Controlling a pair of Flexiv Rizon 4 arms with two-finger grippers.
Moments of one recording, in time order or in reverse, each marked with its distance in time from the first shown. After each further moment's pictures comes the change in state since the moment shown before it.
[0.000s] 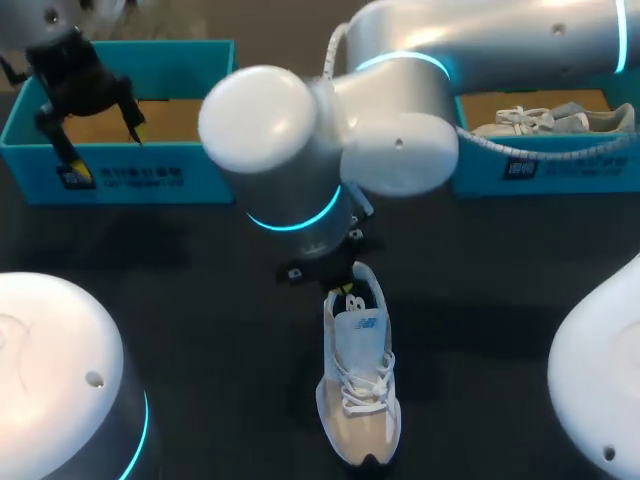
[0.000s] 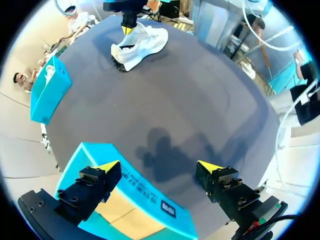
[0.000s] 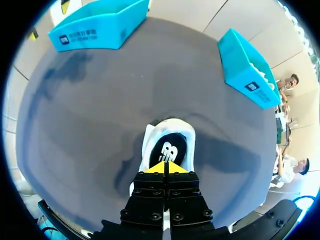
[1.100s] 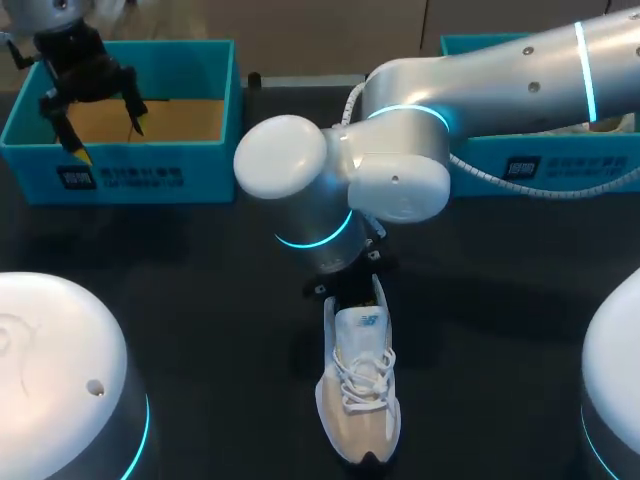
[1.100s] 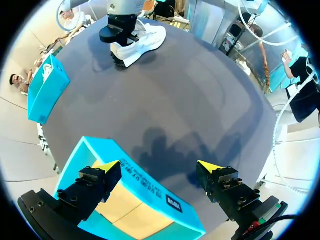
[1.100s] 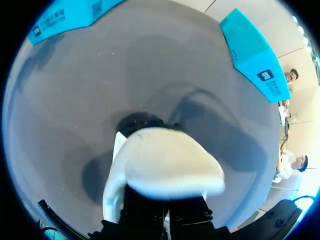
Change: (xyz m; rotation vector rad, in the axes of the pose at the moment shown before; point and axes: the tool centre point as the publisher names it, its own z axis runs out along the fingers) left arm -0.012 0.014 -0.001 0.003 0.036 0.001; right arm -0.017 0.011 0.107 0.093 -0.062 0.023
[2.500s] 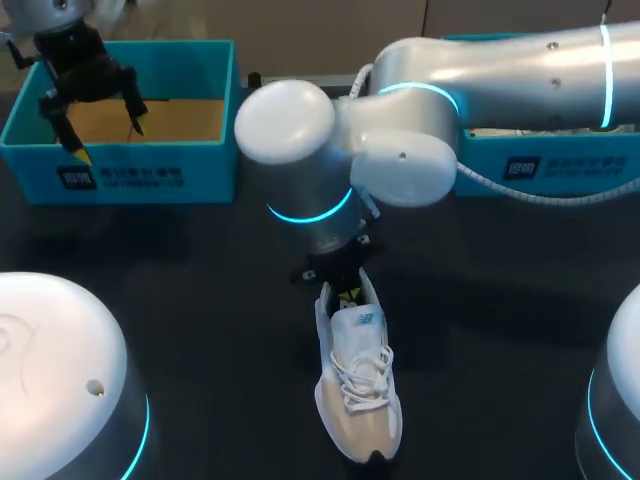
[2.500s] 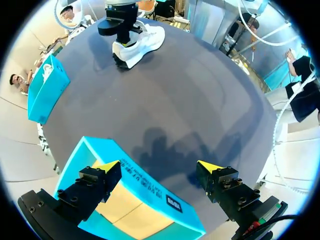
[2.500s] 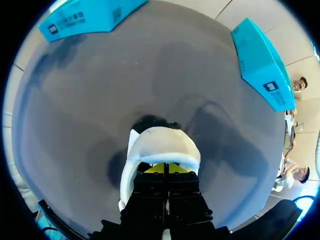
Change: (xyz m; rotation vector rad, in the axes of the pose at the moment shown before) left arm 0.000 0.000 0.000 0.000 0.000 0.000; right arm 0.011 0.003 -0.046 0.002 0.085 -0.073
